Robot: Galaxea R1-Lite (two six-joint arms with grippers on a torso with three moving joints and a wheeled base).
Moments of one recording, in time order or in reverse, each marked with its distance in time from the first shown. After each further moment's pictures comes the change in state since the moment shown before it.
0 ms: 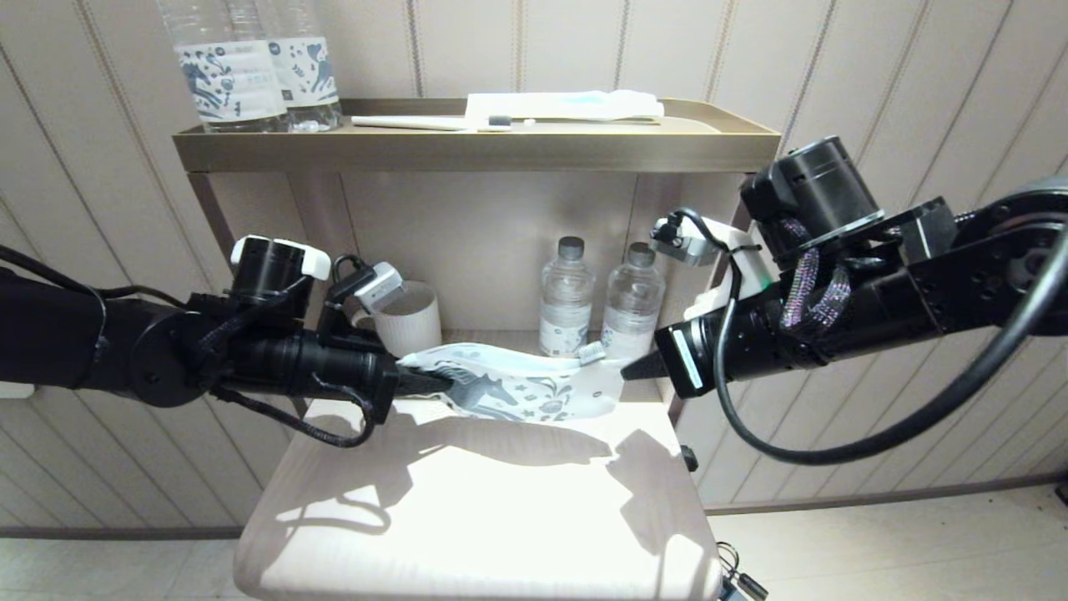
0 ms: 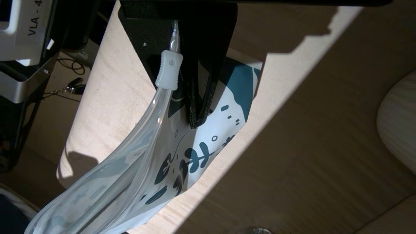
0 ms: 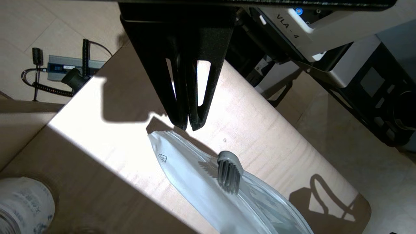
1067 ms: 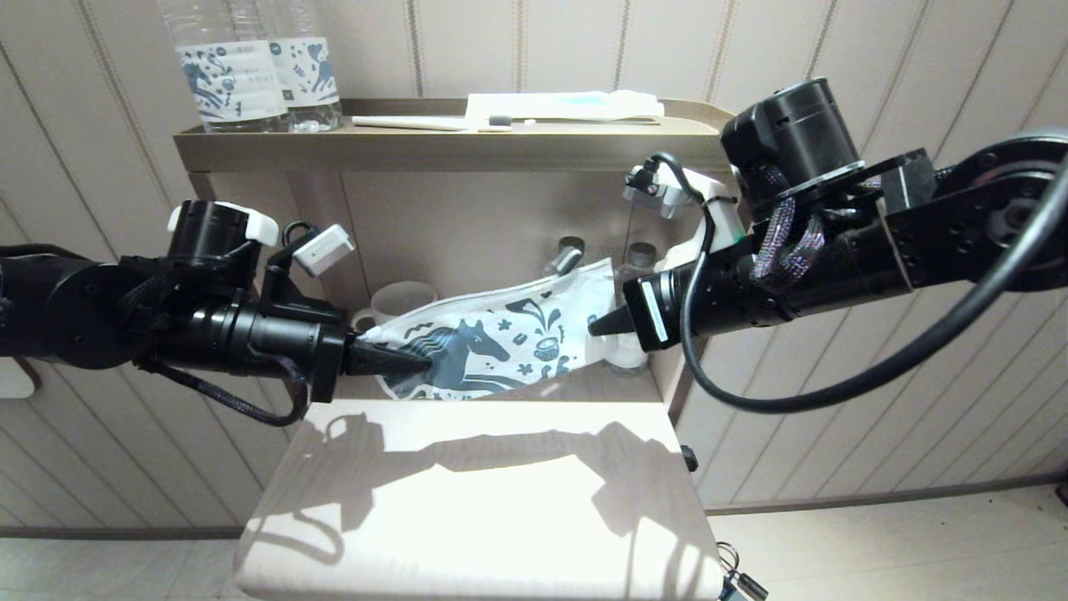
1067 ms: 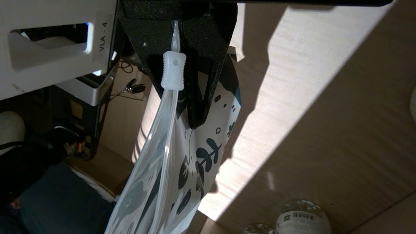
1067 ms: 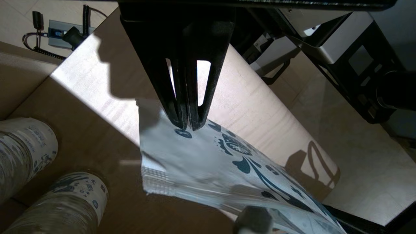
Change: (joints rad) left arm 0.091 -0.078 -0.076 0.187 -0.257 0.007; right arm 0.041 0.046 -0.162 -0.008 -0.011 0.019
